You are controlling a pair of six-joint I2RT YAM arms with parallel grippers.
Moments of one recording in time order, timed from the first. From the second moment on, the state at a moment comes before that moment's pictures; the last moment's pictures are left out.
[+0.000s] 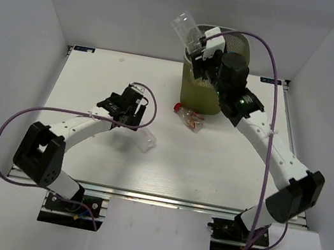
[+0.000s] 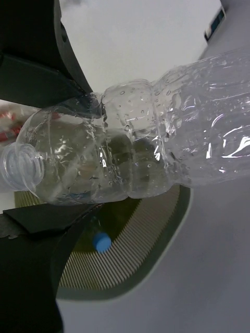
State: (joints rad) left arm -0.50 1.45 0.98 -0.45 -0.44 -0.13; right arm 0.67 1.49 1.55 -0.12 0.13 -0.28
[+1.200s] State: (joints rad) left arm -0.49 1.75 1.42 -0.33 -0.04 0.30; right arm 0.43 0.96 1.07 -0.11 -0.22 -0.27
